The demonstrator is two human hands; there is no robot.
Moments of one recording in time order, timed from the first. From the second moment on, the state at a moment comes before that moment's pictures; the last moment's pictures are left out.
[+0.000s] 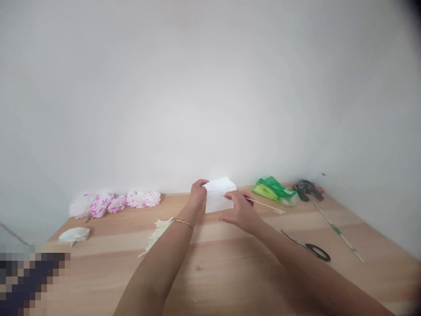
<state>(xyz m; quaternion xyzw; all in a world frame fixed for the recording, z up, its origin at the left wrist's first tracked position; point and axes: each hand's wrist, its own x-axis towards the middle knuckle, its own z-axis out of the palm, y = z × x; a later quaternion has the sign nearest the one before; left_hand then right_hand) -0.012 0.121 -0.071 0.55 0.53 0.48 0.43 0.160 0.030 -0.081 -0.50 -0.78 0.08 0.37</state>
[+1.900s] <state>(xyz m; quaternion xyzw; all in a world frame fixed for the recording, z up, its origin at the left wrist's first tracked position) -0.047 0.031 0.014 0.41 0.22 0.54 0.70 0.131 0.020 0.021 -0.31 -0.46 0.62 0.56</state>
